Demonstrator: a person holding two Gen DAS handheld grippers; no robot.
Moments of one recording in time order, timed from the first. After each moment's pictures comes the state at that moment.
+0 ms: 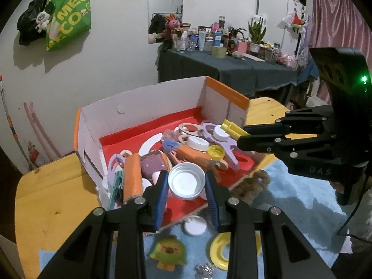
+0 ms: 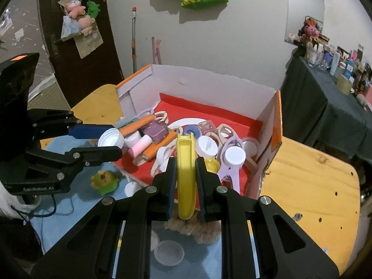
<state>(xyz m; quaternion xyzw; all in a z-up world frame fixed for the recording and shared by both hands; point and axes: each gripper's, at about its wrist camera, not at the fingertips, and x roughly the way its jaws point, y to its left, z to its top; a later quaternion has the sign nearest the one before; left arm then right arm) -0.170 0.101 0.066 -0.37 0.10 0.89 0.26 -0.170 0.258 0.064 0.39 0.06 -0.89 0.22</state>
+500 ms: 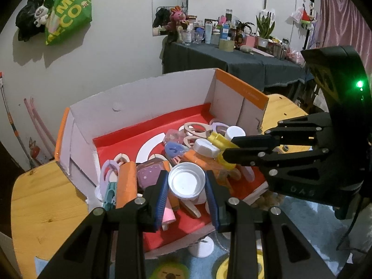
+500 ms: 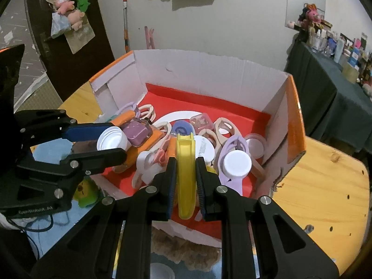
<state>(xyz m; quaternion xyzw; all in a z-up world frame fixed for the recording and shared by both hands) -0.203 0.121 0.046 -0.39 0.10 0.88 0.25 -0.209 0.253 0.032 0.42 0.05 -0.88 0.21</state>
